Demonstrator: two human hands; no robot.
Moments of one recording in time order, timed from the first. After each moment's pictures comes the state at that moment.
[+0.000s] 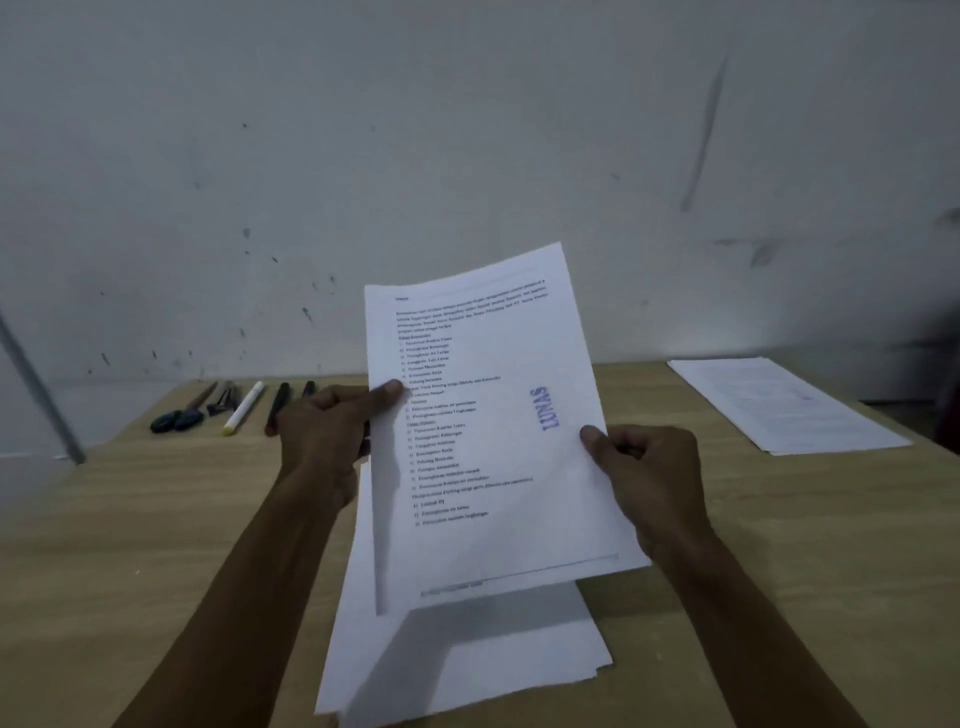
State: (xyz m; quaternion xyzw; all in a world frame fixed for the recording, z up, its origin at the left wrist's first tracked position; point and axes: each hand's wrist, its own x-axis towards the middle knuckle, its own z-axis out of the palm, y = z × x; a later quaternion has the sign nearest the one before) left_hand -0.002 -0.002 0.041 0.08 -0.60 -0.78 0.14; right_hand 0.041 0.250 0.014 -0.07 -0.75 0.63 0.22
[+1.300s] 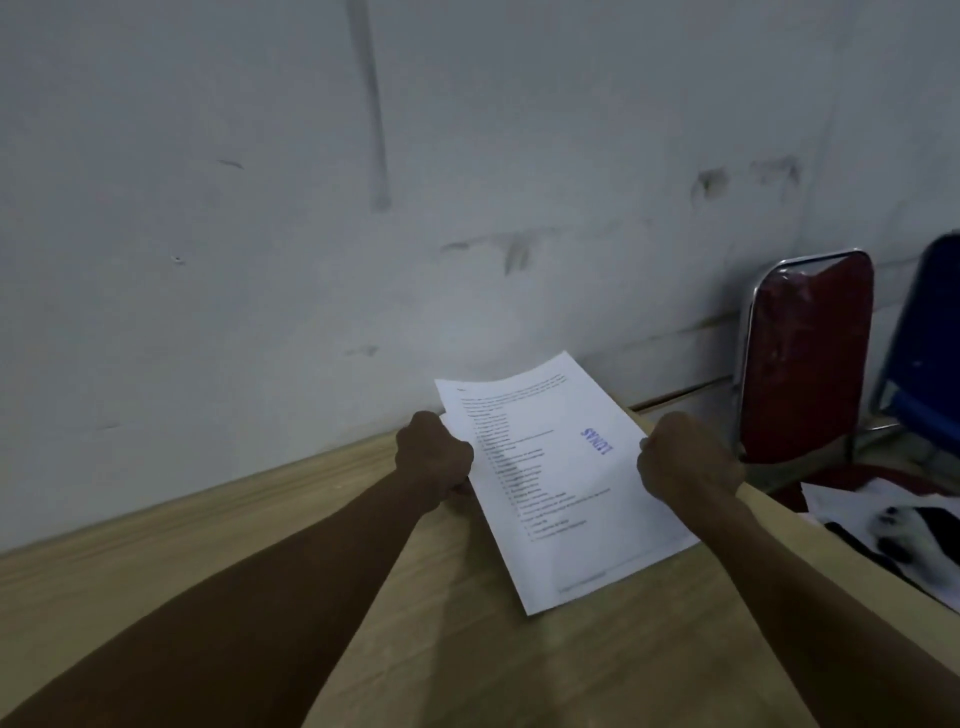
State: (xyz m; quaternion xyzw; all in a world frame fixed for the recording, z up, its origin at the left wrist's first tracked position) left_hand -0.273 0.455 -0.021 -0.04 -0.89 -0.46 -0.03; right_hand -0.160 0.661 -0.037 -0.37 -0.89 0.16 0.19
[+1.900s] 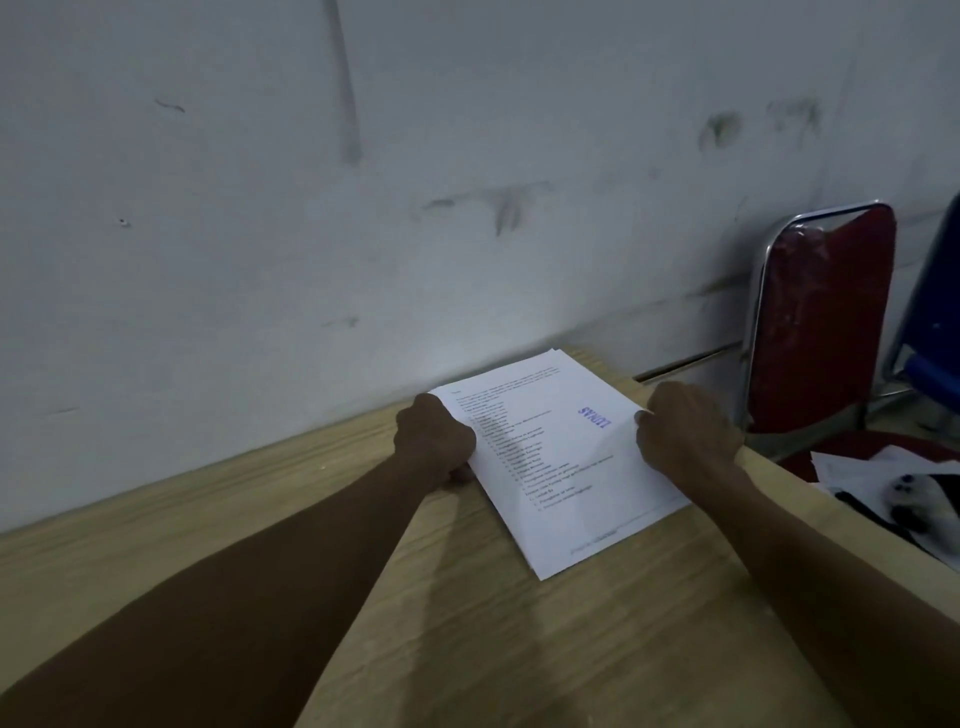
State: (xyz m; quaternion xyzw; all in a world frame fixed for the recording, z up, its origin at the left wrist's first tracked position) left_hand -0.287 0.476 -0.044 -0.04 -0.90 -0.43 -0.05; right_hand -0.192 0.691 -0.073 -0.34 -0.91 0.14 0.20
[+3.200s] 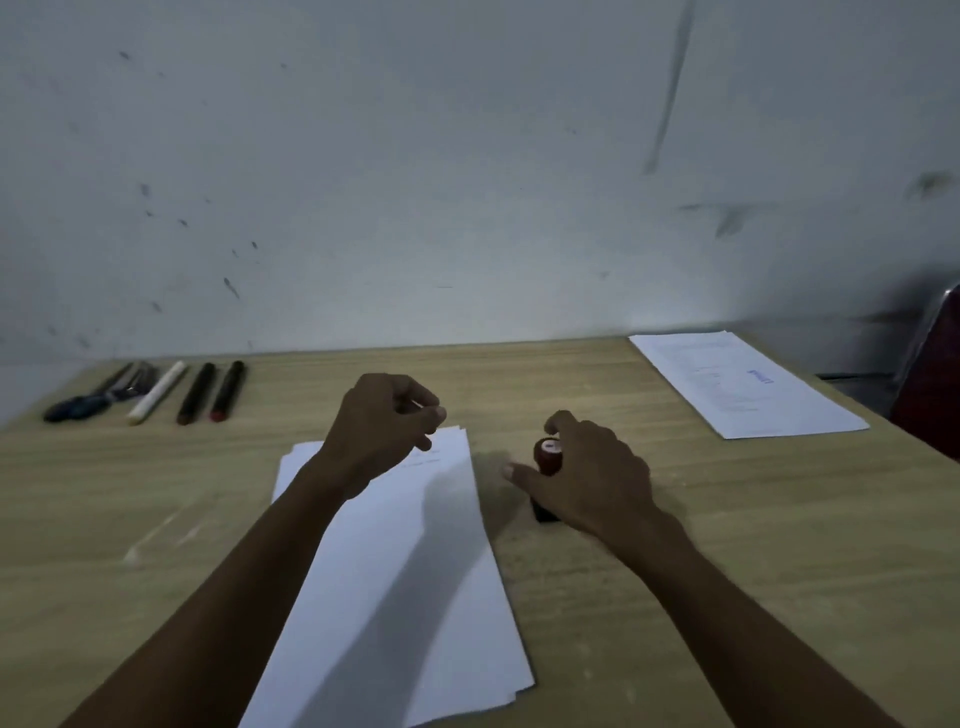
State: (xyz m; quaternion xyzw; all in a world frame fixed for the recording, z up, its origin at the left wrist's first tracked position) left_hand -0.054 0.096 0.020 -0.08 -0.86 -0.50 0.06; right_hand -0.010 0.307 -0.009 -0.05 -0.97 0.20 0.10
